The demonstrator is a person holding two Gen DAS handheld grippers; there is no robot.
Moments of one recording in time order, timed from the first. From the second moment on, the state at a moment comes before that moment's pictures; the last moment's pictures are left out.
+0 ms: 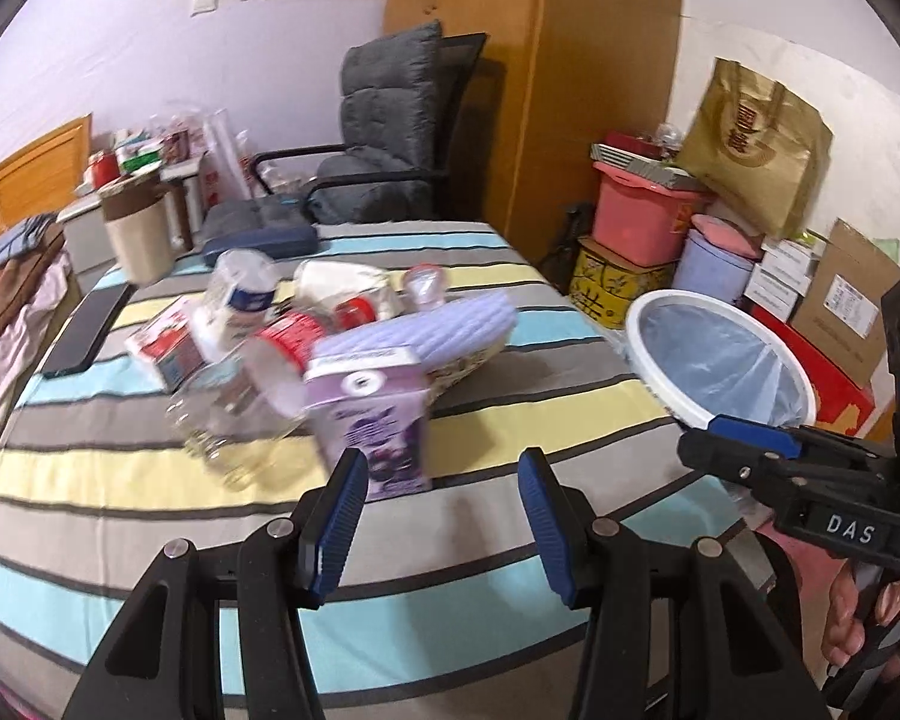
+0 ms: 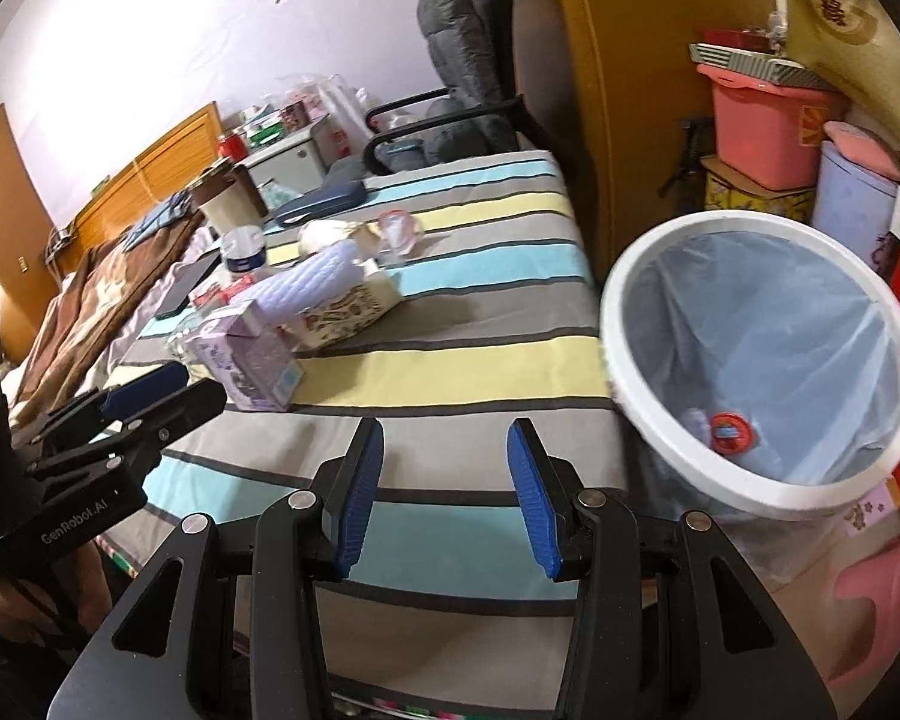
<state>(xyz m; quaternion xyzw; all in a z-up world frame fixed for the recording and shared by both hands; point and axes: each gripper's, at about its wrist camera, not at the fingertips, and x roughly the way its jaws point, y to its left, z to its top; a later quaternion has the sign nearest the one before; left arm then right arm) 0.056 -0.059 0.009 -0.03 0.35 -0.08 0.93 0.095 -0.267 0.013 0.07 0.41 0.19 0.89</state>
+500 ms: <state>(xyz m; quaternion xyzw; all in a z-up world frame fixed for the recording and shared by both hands) 0.090 -0.043 -0.007 -0.06 0.36 -0.06 0.93 0.108 -0.256 0.018 0.07 0.40 0.20 0.89</state>
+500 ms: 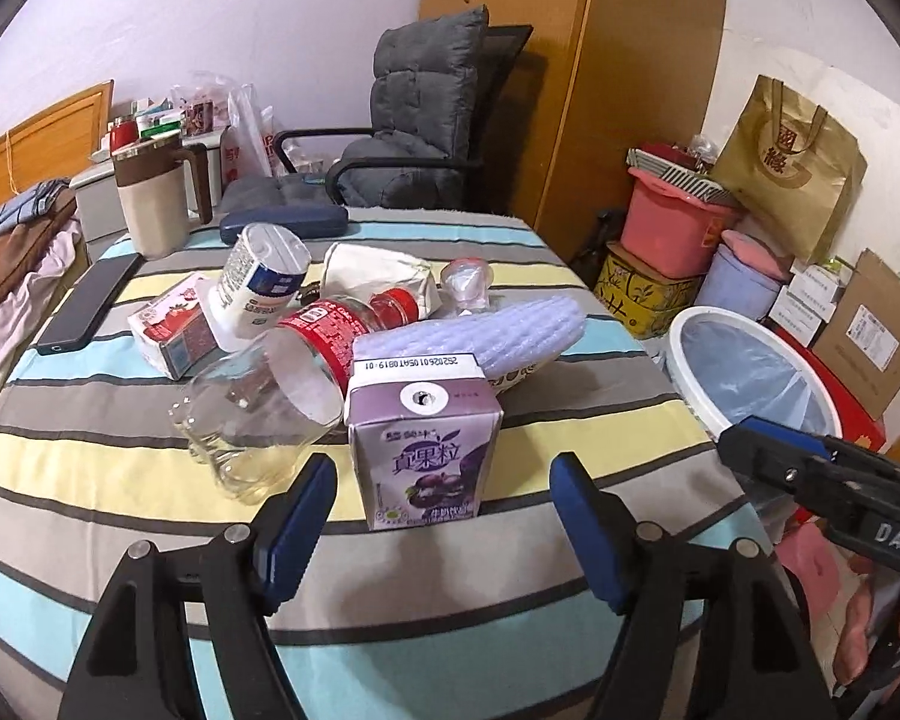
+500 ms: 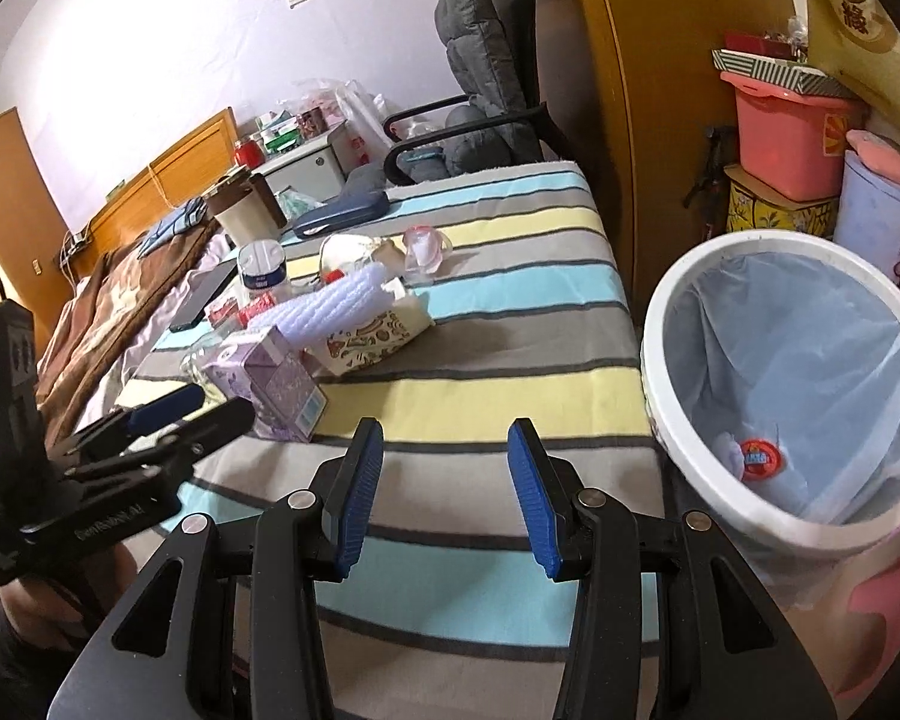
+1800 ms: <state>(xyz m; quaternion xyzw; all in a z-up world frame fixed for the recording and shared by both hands) 0.106 -0.029 -0.015 -0.09 0.37 -0.08 0.92 0.159 -0.232 0.014 0.09 0.41 0.23 0.88</state>
